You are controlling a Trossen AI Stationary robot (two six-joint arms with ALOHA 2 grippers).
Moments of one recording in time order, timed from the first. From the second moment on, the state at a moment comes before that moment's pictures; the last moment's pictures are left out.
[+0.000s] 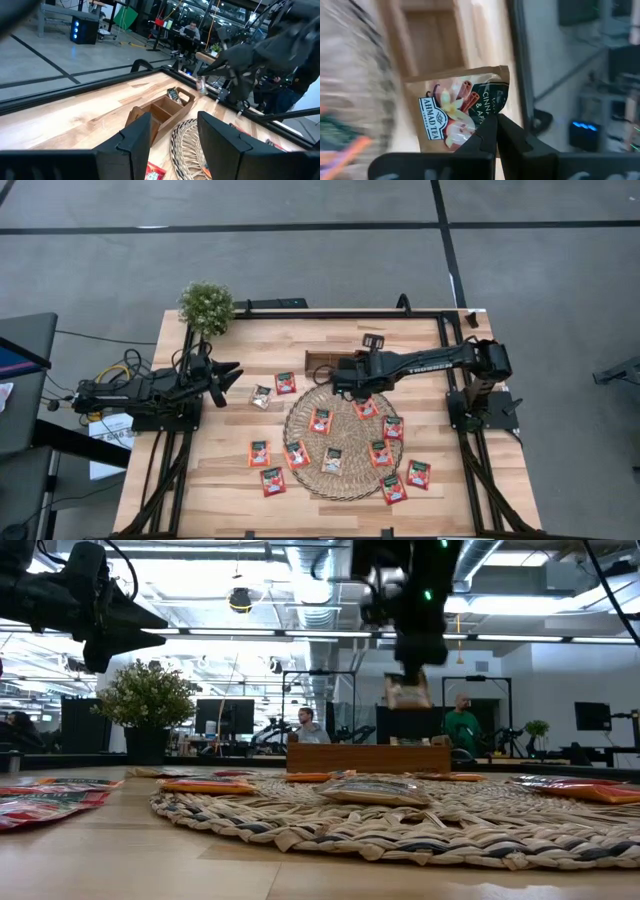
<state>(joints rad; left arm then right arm) -0.04 0.00 0.13 -0.16 -0.51 -0.40 0.02 1.81 1.43 -1.16 0.78 0.15</state>
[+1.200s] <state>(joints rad) -0.04 0.00 0.13 -0.16 -0.51 -0.40 -0.06 1.90 1.28 -0.94 0.92 0.12</state>
